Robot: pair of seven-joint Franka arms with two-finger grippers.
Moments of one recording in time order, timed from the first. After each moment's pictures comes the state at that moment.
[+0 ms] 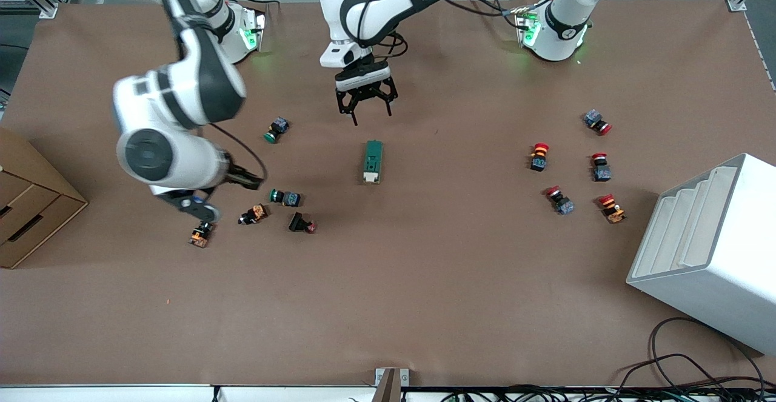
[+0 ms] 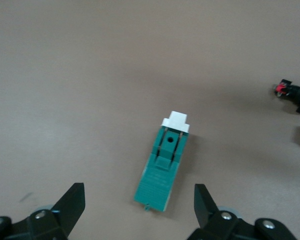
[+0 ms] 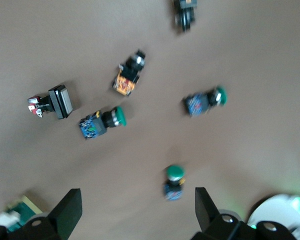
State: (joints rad) left arm -0.56 0.71 -0.82 -1.71 1.23 1.87 -2.14; right arm 0.38 0.40 -0.01 -1.60 0.06 1.64 0.98
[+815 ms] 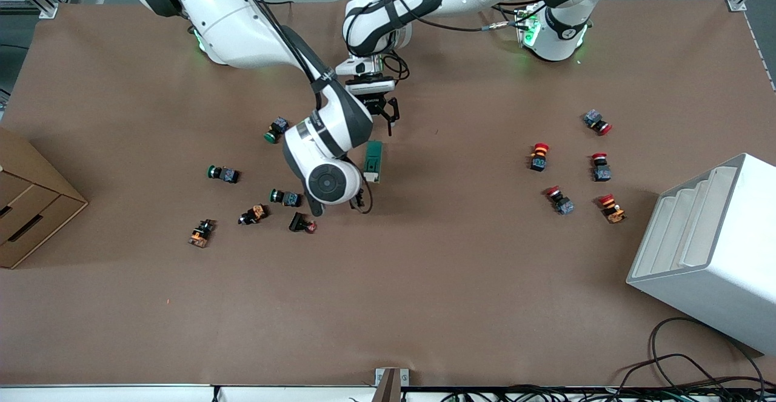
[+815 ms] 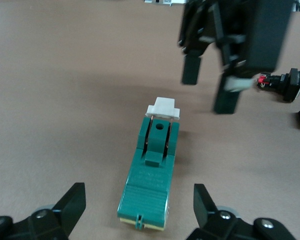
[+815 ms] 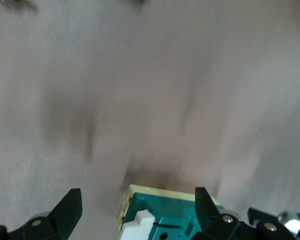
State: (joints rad) left arm -0.62 0.83 -0.74 -1.84 1.67 1.87 -2.40; right arm 0.61 0.81 0.03 -1.39 0.23 1.91 1.81
